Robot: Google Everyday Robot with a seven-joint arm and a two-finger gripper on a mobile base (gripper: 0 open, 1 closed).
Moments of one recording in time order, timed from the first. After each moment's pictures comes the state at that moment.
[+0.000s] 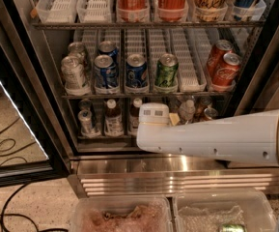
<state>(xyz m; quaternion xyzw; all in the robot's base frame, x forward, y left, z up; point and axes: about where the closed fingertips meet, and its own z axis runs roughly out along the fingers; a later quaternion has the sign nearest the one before) 0.649 -0.078 0.624 -0.15 0.92 -0.14 0.34</state>
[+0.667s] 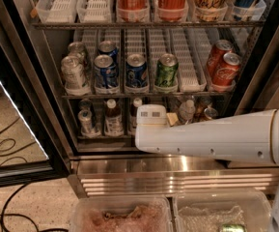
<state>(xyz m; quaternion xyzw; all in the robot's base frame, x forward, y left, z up) 0.657 -0.072 0.619 -0.15 0.91 -0.14 0.35</state>
